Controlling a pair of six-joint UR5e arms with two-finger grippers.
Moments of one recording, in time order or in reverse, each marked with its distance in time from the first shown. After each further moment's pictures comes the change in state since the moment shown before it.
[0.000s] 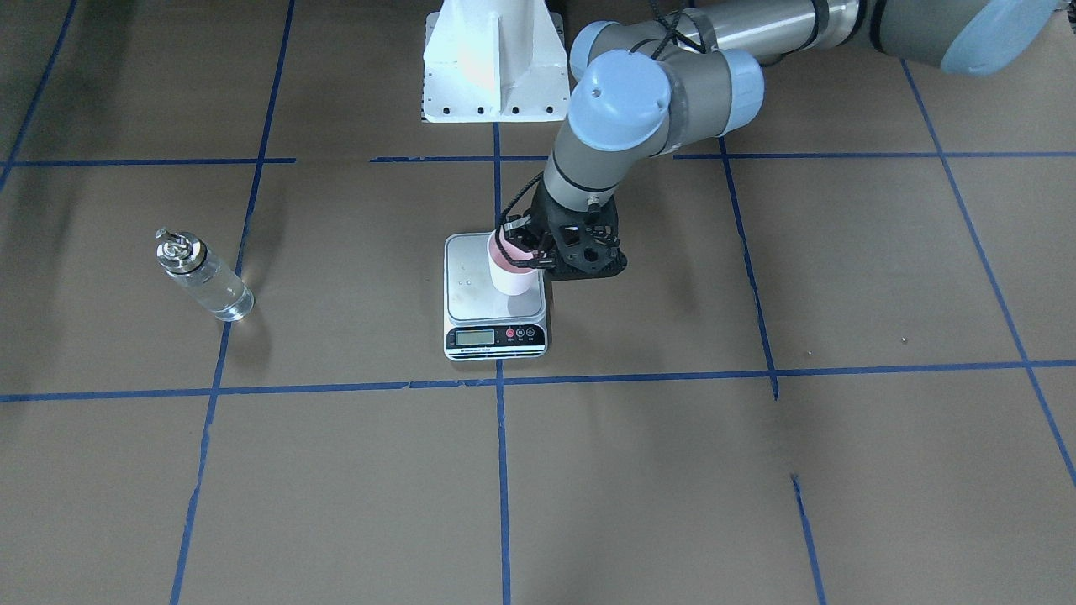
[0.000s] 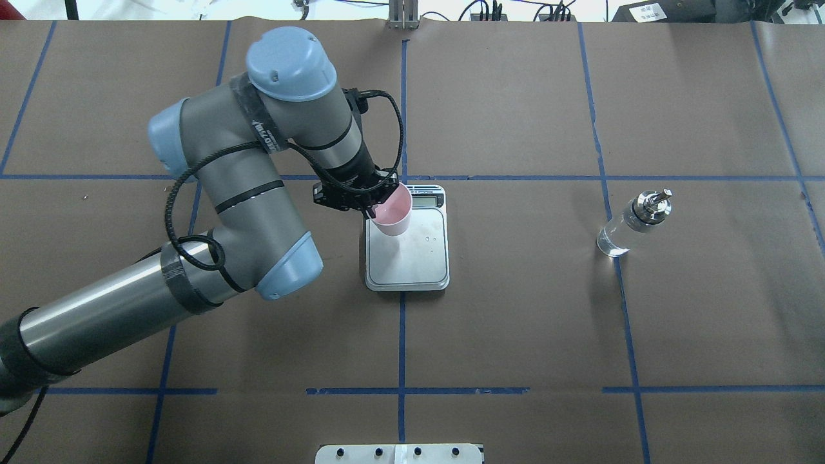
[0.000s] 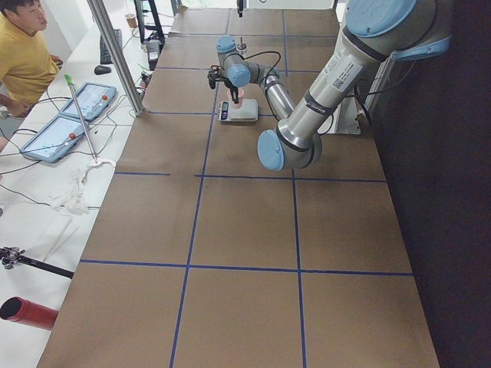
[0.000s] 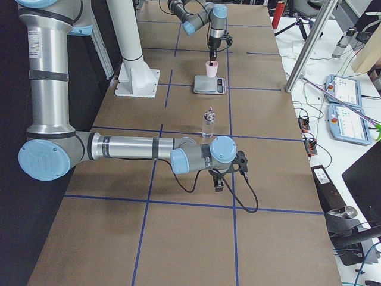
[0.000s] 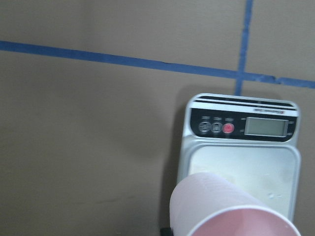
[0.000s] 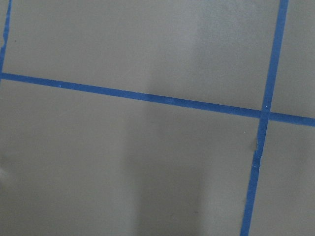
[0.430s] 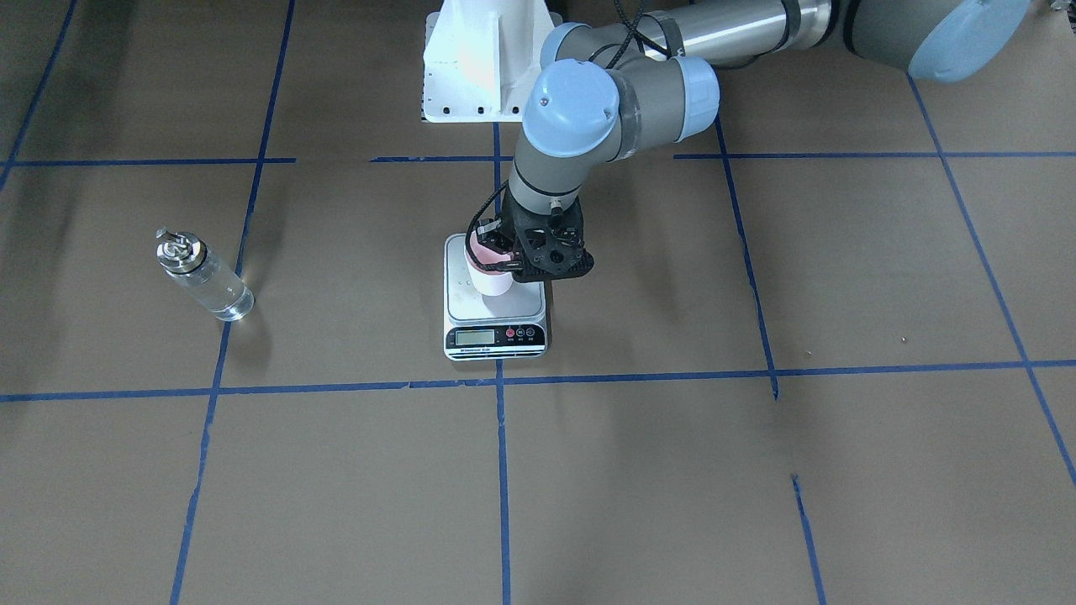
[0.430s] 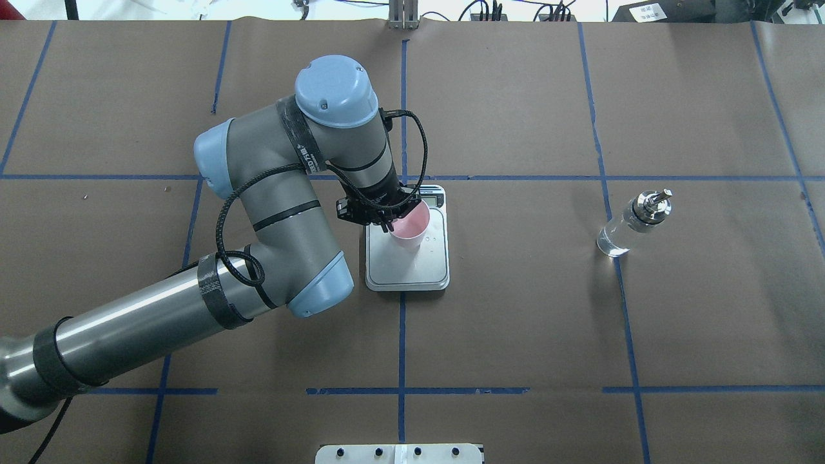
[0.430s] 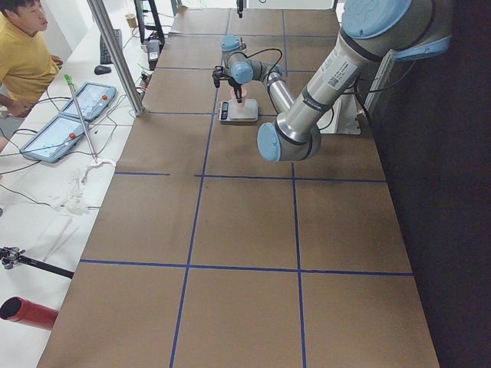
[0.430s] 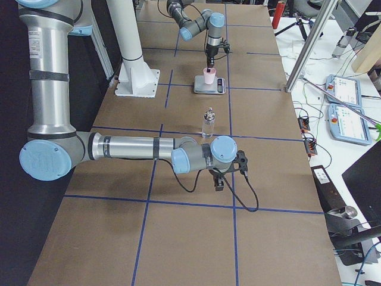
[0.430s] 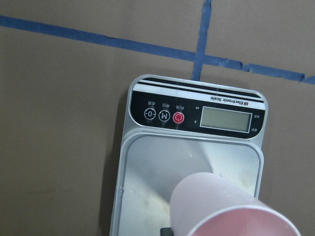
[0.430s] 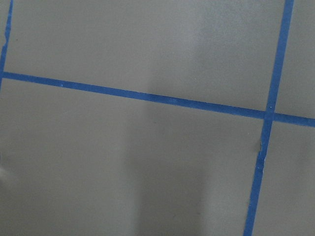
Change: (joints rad) left arm 0.046 -0.028 0.046 0.002 0.056 -0.037; right arm -0.007 0.003 -0.004 -0.001 0.001 -0.001
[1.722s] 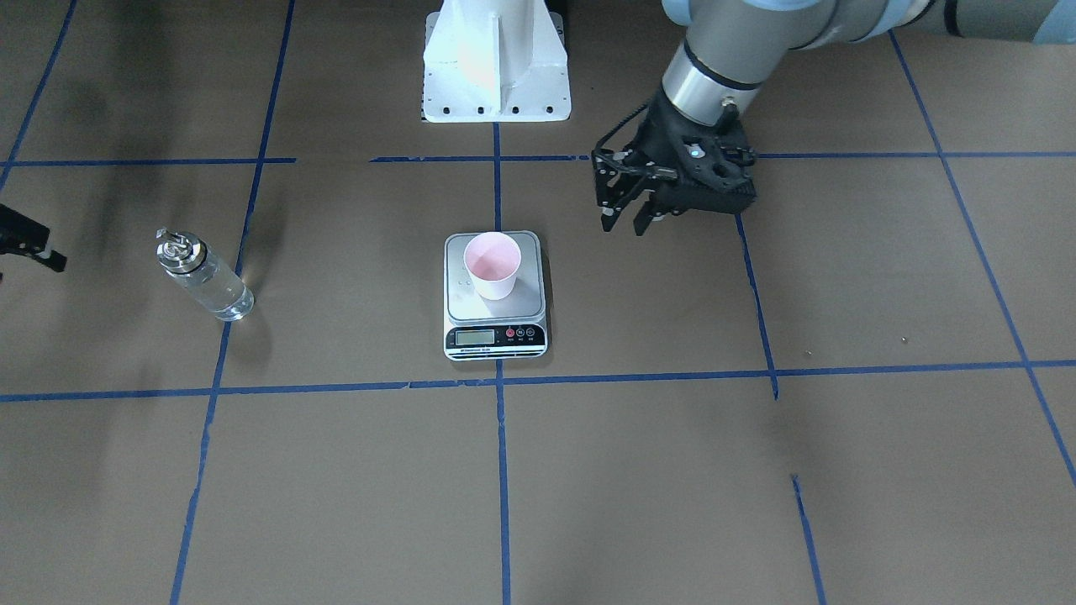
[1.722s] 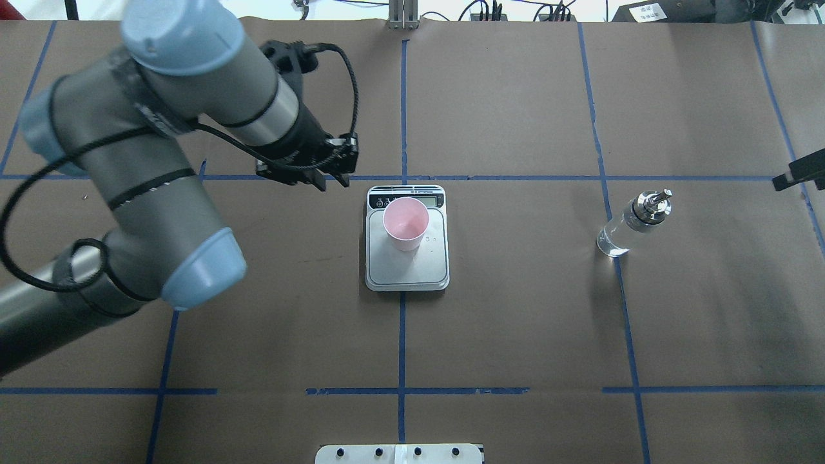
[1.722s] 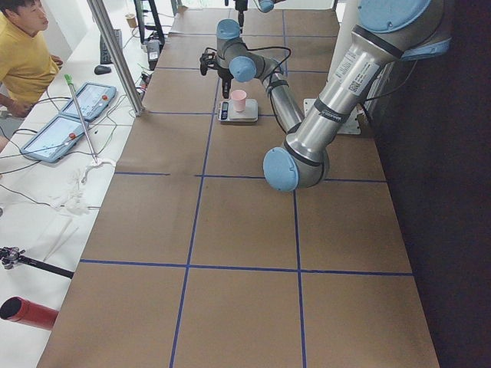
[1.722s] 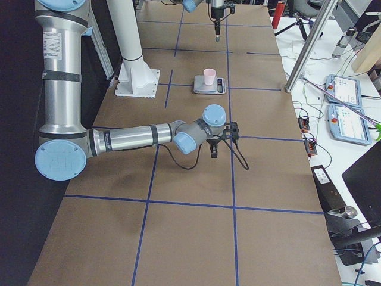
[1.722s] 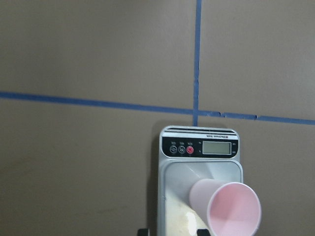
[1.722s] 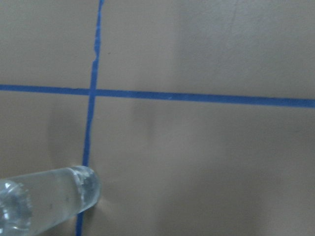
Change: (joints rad) left arm -0.253 0.267 -0.422 0.050 -0.062 0.299; right arm -0.325 -0.047 0.189 0.367 -0.134 0.670
